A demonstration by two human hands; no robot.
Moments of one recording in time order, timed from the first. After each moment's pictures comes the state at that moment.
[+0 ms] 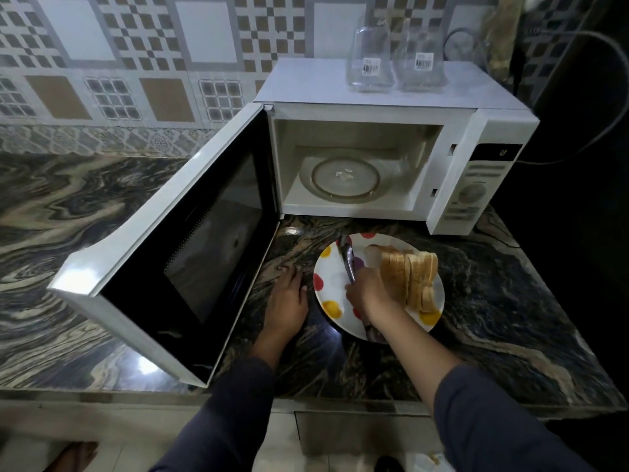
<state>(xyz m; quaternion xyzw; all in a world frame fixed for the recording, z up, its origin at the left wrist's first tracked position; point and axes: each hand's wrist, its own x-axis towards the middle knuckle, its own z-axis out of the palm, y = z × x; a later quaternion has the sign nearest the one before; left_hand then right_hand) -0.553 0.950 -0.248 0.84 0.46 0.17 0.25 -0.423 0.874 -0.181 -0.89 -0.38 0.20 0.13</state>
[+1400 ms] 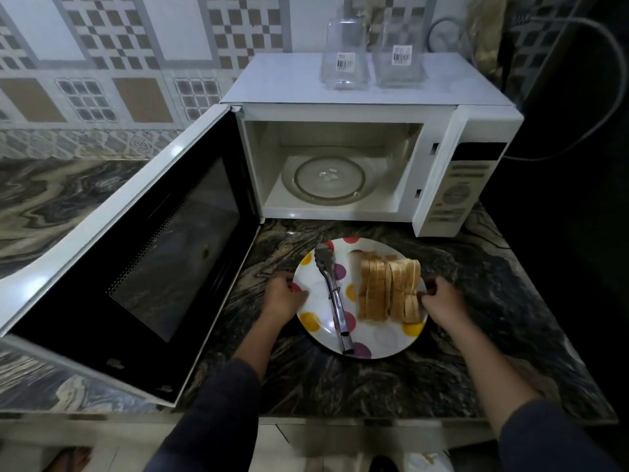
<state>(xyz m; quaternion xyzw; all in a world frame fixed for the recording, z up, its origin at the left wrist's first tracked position) -0.505 0.954 -0.223 0.66 0.54 0.18 0.48 -0.285 0.799 -0.217 -0.90 -0.21 0.23 0.31</state>
